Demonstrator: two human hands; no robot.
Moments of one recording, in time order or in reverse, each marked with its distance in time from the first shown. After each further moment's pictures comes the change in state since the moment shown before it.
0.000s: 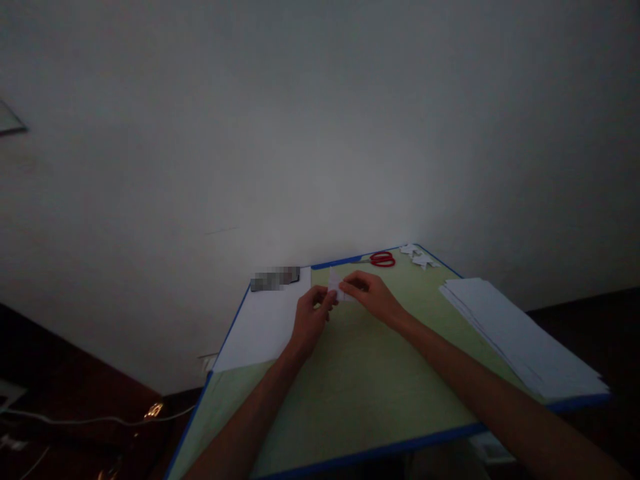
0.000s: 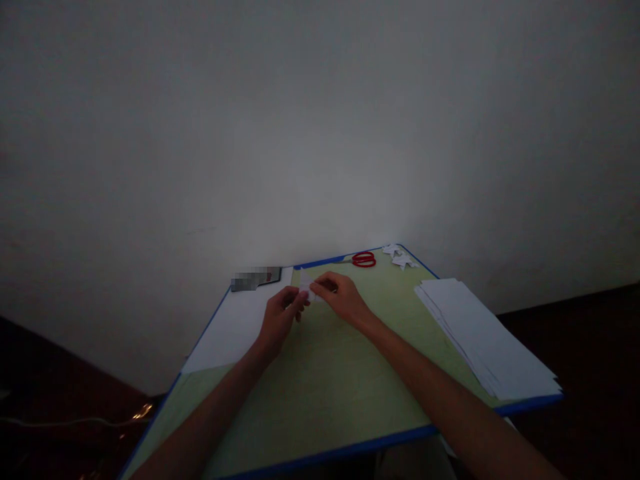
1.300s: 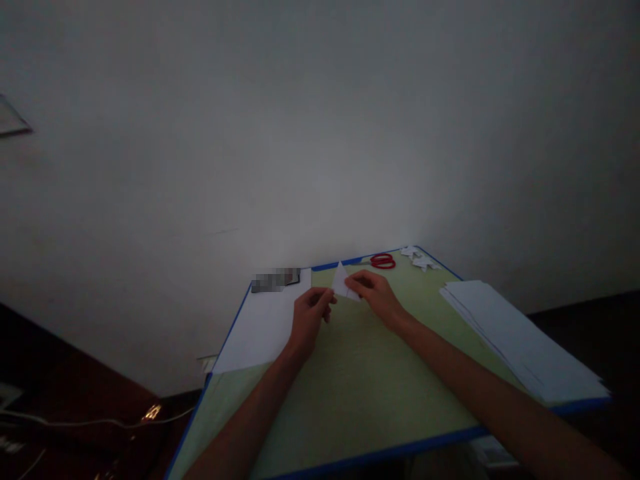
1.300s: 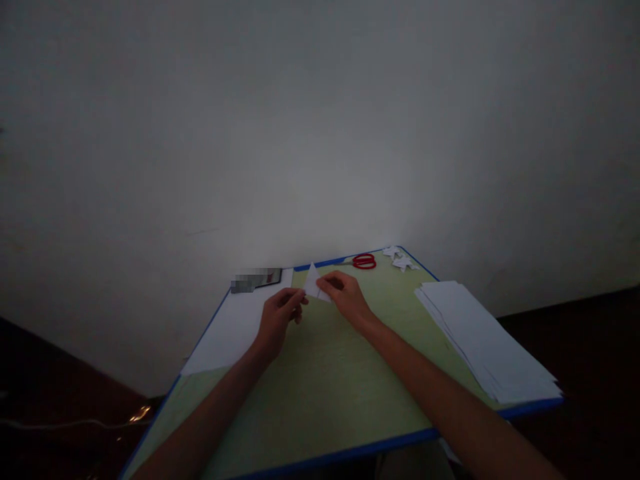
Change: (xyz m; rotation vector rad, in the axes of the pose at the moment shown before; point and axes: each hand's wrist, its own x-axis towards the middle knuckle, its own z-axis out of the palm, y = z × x) left_hand 0.002 0.006 0.004 -0.198 0.086 -0.142; right_hand 0.002 0.000 -0.001 0.157 0.158 0.125
